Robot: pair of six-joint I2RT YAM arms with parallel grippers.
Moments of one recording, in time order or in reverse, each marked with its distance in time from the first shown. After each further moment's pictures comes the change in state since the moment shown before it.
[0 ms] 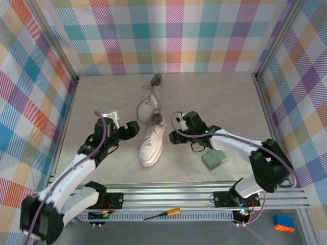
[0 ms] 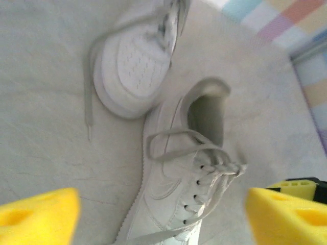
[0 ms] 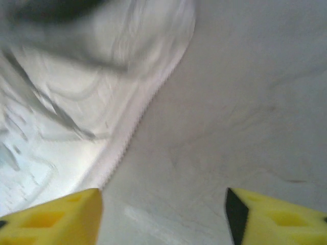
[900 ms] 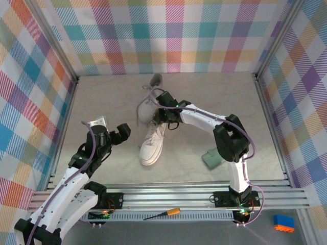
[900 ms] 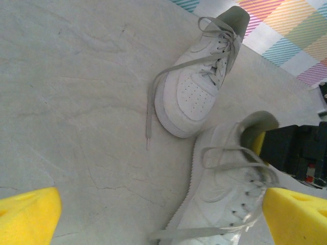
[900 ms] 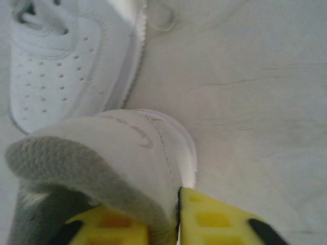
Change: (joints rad) left arm 0.000 -0.160 -0.021 -0.167 -0.190 -0.027; right arm 0.036 0.549 0.714 -0.349 0.259 0.264
